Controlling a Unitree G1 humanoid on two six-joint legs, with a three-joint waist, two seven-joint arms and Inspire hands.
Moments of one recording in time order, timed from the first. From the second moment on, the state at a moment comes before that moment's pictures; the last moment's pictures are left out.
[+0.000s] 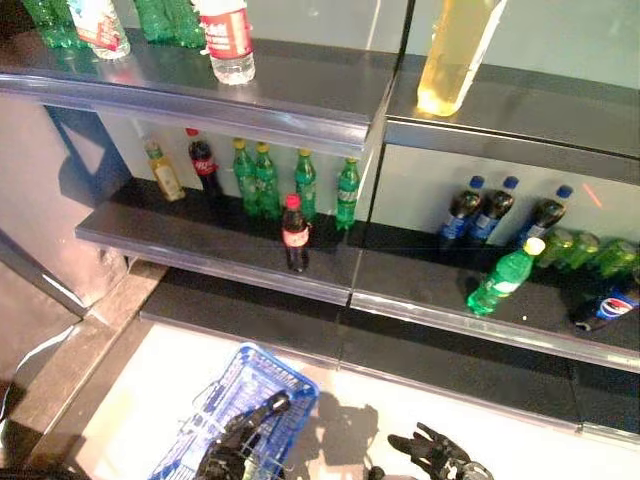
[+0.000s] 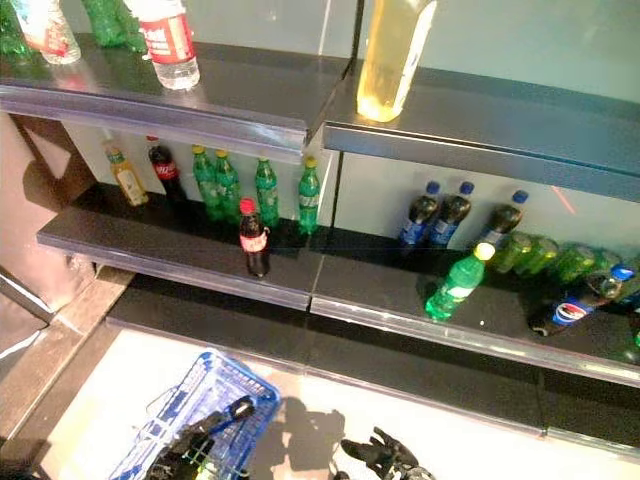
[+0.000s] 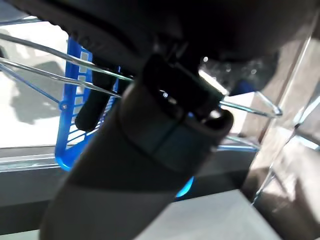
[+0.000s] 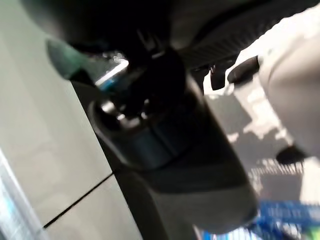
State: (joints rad) left arm 0.16 0.16 0.02 0.93 -1.07 -0.09 -0.01; right arm 0.14 -0.26 0.22 0.82 0.54 0.12 0.00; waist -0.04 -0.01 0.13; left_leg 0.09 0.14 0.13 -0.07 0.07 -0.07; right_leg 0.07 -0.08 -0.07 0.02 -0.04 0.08
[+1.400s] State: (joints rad) left arm 0.03 0.20 0.19 1.09 -1.24 -0.22 0.08; right arm 0.01 -0.22 0.28 1.04 0.39 0.06 -0.04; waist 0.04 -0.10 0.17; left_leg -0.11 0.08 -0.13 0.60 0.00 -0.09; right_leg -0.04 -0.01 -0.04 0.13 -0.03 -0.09
